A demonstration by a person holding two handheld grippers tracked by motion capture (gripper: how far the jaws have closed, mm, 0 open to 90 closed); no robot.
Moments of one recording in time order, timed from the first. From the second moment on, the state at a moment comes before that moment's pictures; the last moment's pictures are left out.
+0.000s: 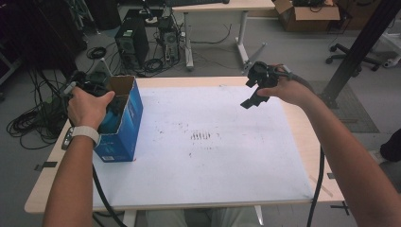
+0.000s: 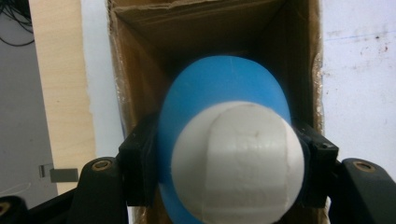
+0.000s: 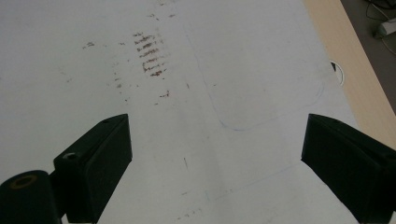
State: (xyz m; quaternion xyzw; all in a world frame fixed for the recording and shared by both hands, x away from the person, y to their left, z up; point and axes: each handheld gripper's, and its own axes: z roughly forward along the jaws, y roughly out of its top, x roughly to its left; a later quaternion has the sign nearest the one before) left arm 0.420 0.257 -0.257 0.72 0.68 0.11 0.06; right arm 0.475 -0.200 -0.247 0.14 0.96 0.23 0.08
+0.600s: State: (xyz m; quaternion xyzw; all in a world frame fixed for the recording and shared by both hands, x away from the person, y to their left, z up) left arm 0.420 0.259 -0.273 0.73 0.68 0.10 0.06; right arm 0.476 -0.205 -0.250 0.14 0.96 0.23 0.08
